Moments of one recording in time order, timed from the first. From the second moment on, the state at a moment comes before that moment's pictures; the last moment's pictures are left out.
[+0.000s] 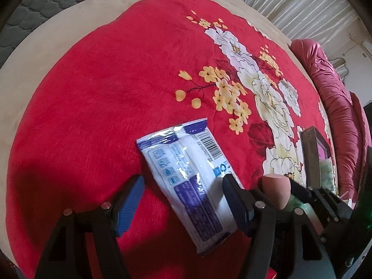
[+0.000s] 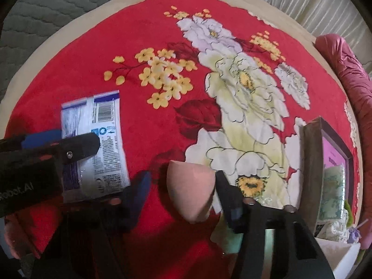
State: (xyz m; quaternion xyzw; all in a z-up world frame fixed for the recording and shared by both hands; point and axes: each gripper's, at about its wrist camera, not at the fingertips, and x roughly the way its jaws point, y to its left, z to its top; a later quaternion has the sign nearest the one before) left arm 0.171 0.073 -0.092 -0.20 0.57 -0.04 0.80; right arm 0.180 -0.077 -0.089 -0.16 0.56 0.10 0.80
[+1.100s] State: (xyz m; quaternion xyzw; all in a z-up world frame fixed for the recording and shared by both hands) left arm 0.173 0.077 -0.101 -0.26 0.55 -0.04 0.79; right arm 0.146 -0.082 -0.034 -0.11 0.48 0.12 0.86
